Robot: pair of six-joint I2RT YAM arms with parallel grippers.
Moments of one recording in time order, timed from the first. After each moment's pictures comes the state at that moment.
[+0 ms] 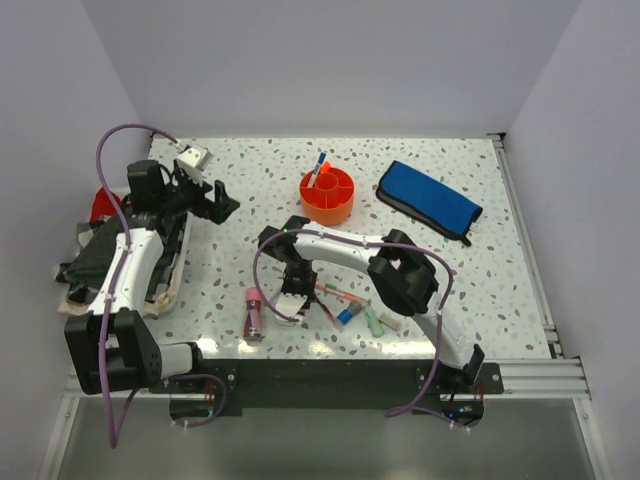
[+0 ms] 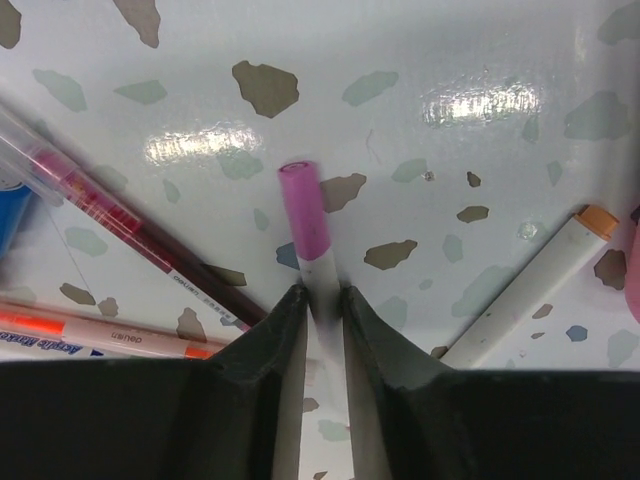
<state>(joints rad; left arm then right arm) 0.13 1.28 0.98 -0.22 0.72 0.24 1.01 2.28 1.84 -1.28 -0.28 -1.98</state>
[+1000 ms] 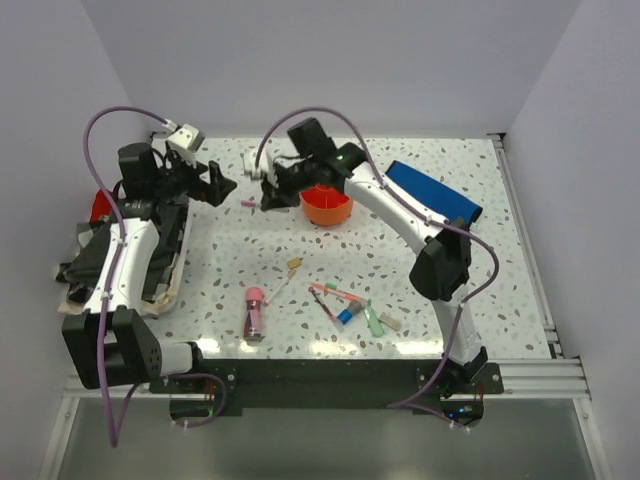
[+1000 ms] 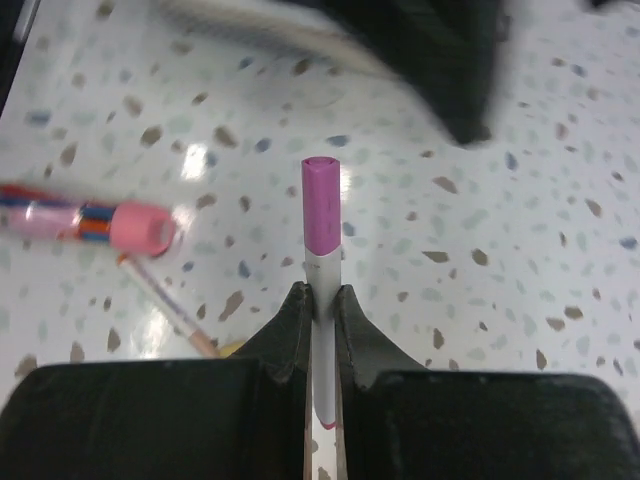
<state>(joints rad) 0.13 1.30 1.11 -0.21 0.71 0.18 0.77 2.13 2.18 -0.83 -0.70 -0.79</state>
